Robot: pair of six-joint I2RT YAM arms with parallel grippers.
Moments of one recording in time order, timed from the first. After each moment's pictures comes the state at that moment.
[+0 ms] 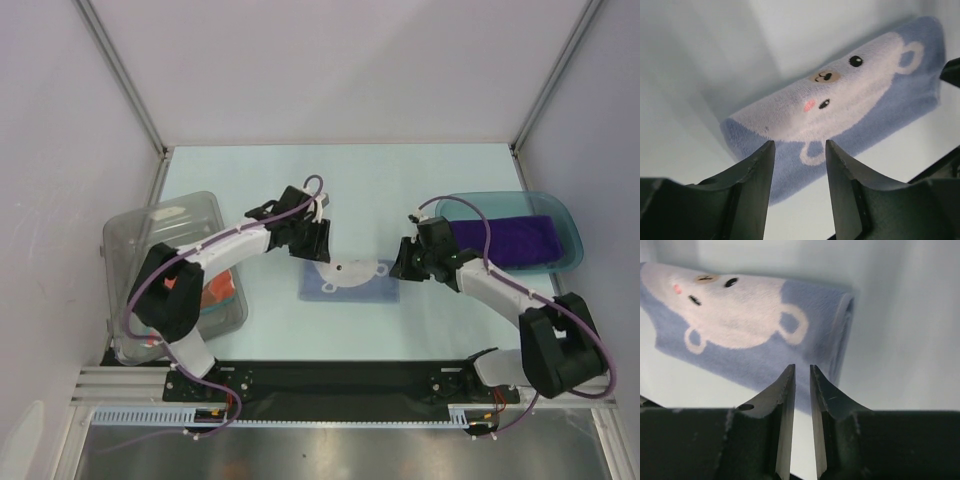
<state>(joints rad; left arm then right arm) -0.60 1.67 1.17 -0.47 0.22 -0.34 0.41 1.30 0.69 -0.25 -0.19 0.48</state>
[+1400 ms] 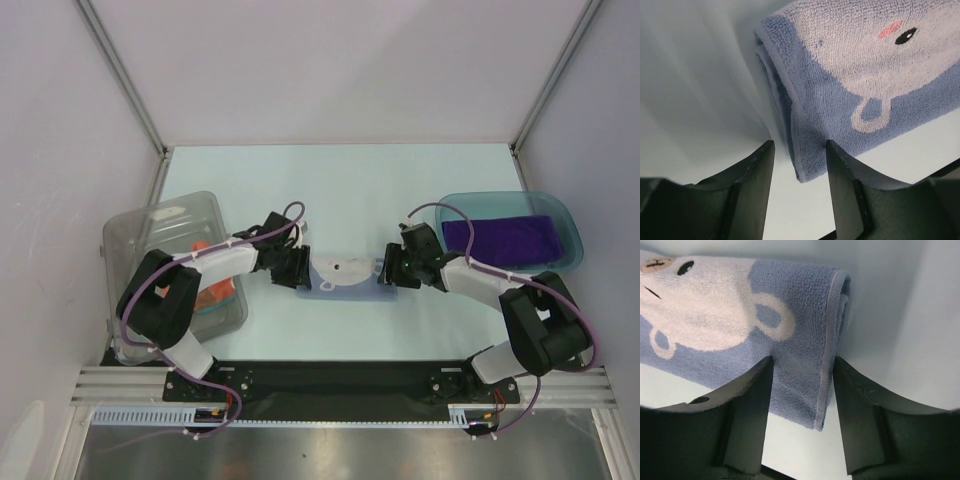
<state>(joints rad) -0.53 1.63 0.89 -0.40 0.26 -0.39 0.47 1.46 0.69 -0.17 -0.11 0.56</state>
